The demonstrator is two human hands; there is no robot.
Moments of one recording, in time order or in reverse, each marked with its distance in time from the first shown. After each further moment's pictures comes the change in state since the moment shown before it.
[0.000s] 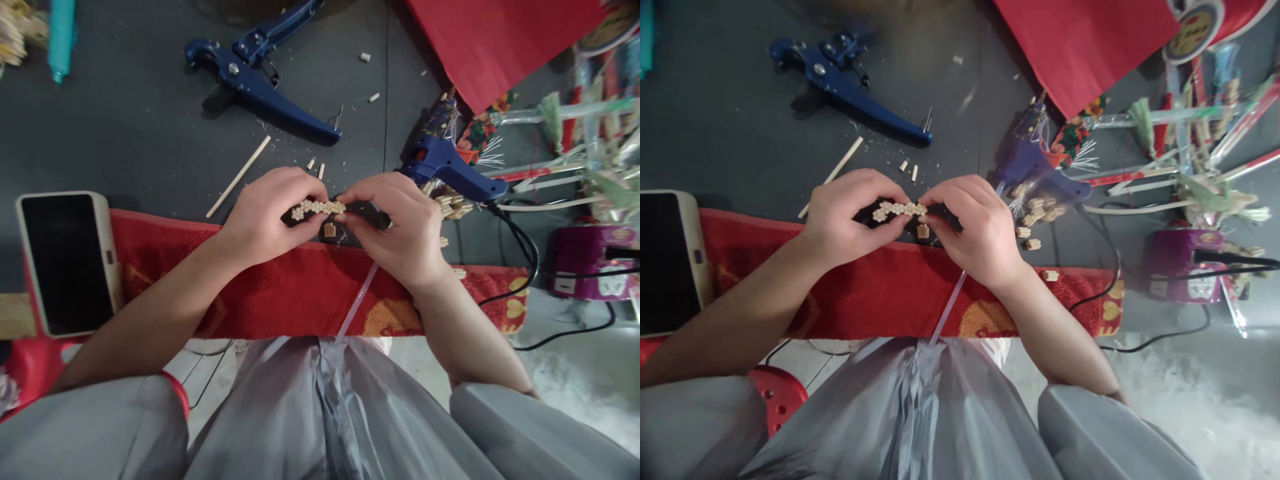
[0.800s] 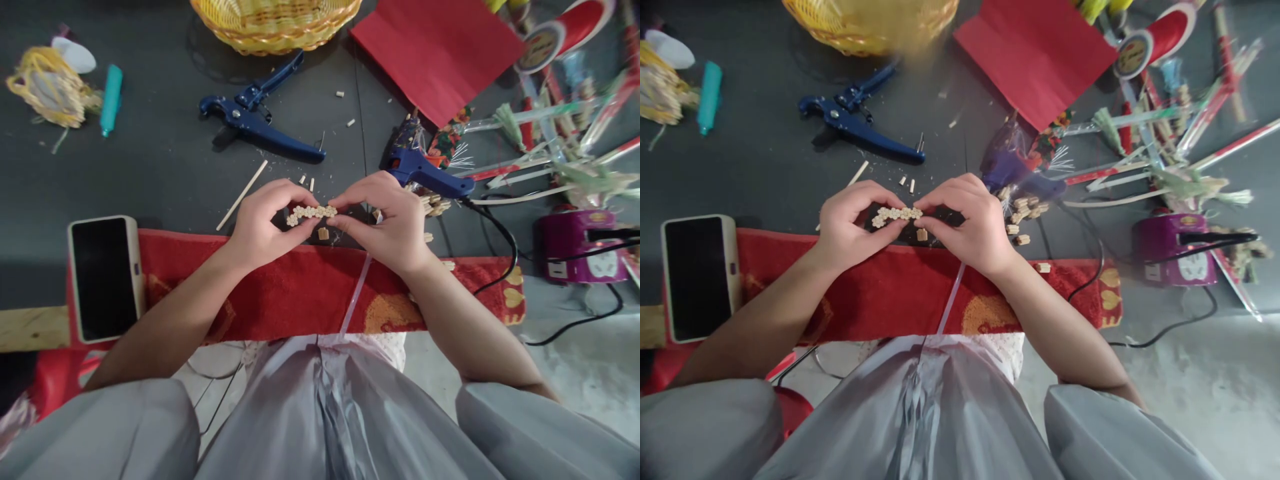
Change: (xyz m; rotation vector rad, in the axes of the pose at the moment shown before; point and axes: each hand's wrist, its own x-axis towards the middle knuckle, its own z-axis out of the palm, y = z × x) left_hand 0.001 0.002 0.000 -0.139 0.184 0.040; right_hand 0.004 0.005 0.000 0.187 0.116 -0.063
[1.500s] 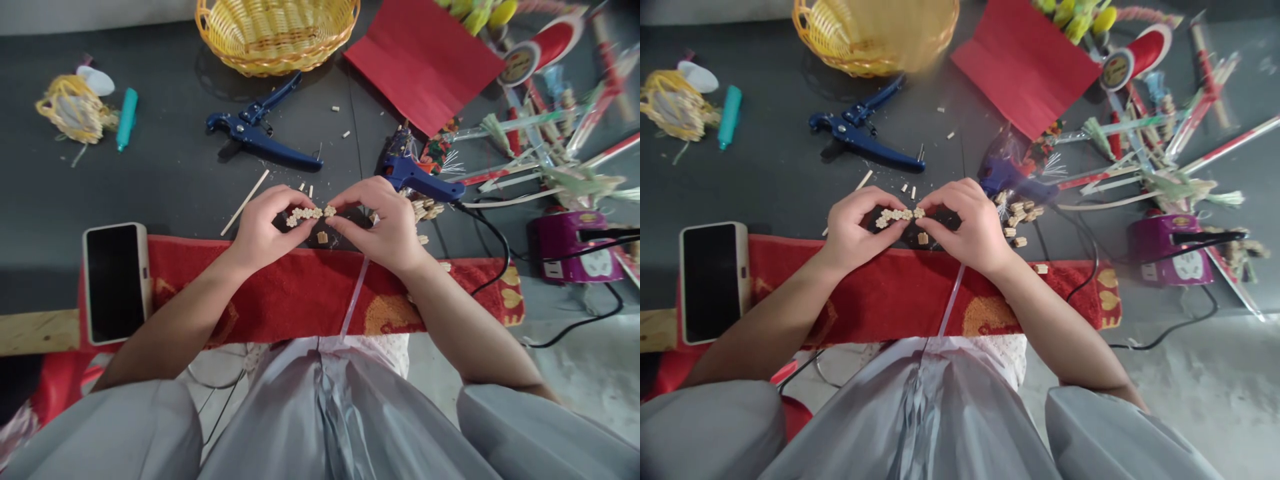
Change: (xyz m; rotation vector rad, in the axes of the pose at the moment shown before) left_hand 0.000 -0.002 0.000 0.049 -0.020 -0.042; right_hand 0.002 -0.002 -0.003 -0.030 -0.018 0.027
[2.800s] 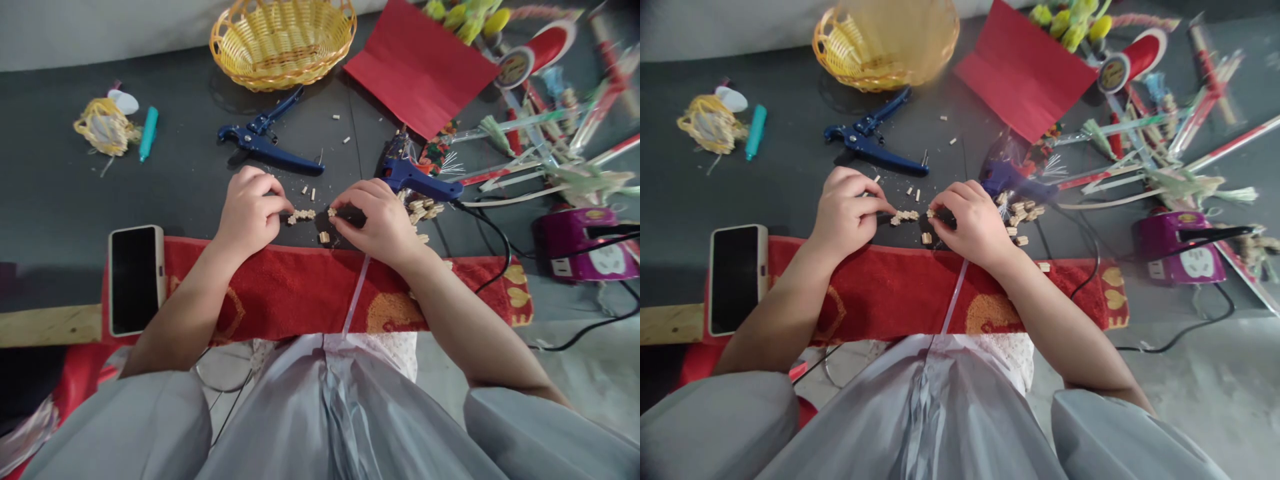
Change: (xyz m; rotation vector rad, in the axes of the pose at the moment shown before) left_hand 0.007 -0.030 -0.024 0.384 -0.076 0.103; right_hand -0.002 0.011 0.007 -0.201 -0.078 -0.014
